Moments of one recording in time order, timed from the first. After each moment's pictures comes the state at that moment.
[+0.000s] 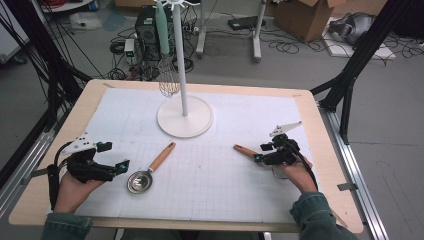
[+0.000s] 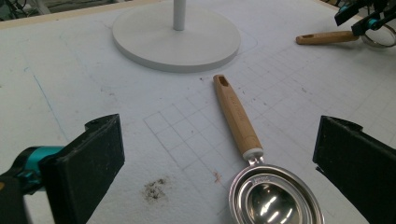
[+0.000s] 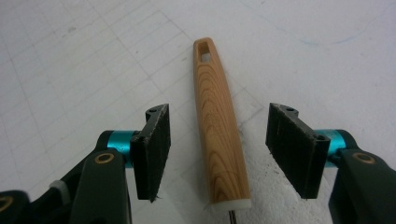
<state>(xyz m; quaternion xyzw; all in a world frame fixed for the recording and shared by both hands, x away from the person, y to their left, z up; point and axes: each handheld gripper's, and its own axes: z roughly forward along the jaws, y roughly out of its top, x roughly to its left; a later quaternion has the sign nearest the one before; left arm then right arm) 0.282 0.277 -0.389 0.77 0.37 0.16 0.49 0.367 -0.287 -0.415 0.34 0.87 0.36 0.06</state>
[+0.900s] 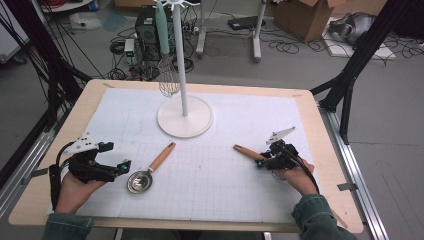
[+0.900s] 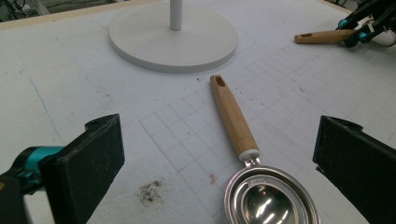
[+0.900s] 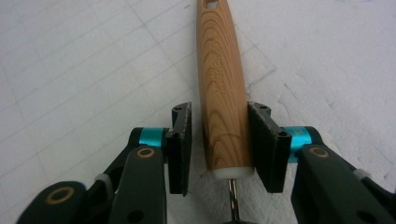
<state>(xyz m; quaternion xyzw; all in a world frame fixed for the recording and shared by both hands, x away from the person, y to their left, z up) 0.281 0.271 -0.388 0.77 0.37 0.17 0.49 0.360 -0.285 -0.428 0.31 0.90 0.30 0.07</state>
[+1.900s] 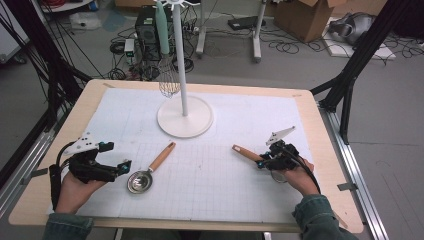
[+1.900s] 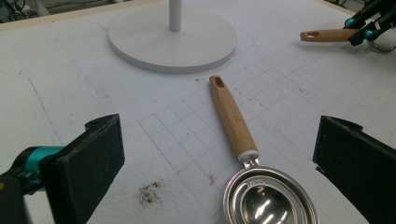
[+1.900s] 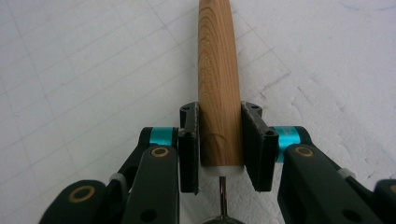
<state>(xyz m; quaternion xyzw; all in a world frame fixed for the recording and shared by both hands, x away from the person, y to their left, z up) 0.280 0.270 -0.387 0.77 0.37 0.17 0.49 0.354 -0.282 -0.418 0.30 0.90 0.30 0.06</state>
